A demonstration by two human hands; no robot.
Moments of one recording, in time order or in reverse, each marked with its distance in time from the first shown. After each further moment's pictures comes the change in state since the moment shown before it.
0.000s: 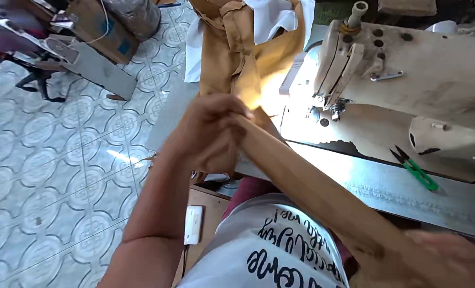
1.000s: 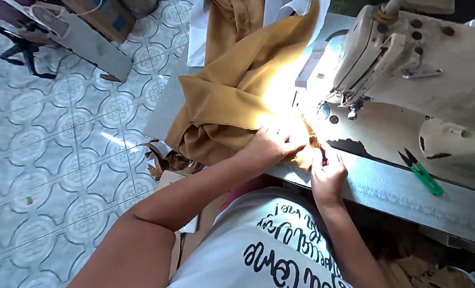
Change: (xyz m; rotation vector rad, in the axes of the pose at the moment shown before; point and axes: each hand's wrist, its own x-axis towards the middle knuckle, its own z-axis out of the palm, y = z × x) left_hand -0.003 0.011 0.126 0.613 -0.403 -0.148; right_hand 0.011 0.117 0.148 -0.386 0.057 0.335
